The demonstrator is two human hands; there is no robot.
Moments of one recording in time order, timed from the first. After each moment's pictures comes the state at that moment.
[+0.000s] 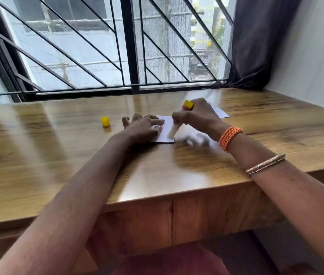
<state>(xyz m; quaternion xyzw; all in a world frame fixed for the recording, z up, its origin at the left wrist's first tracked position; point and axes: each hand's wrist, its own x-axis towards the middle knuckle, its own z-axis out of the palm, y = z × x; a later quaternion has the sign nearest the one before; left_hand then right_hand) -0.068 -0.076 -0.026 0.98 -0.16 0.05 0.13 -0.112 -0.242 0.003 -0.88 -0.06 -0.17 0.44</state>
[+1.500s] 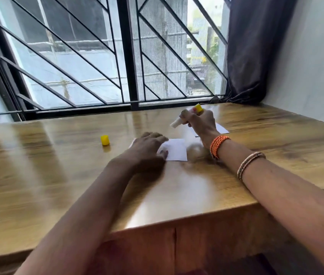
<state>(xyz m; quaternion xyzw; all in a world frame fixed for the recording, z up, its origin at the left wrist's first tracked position) -0.101 -0.084 -0.013 0.96 -0.25 0.08 0.08 -0.066 -0.249 0.000 -0.75 0.03 -0.23 0.61</state>
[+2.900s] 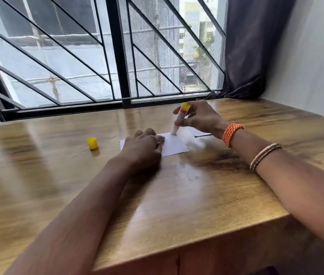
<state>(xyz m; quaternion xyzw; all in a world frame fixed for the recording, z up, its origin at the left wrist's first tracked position) -0.070 -0.092 -0.016 0.98 -0.19 0.06 0.07 -0.023 -0.279 0.000 -0.88 -0.12 -0.16 0.44</state>
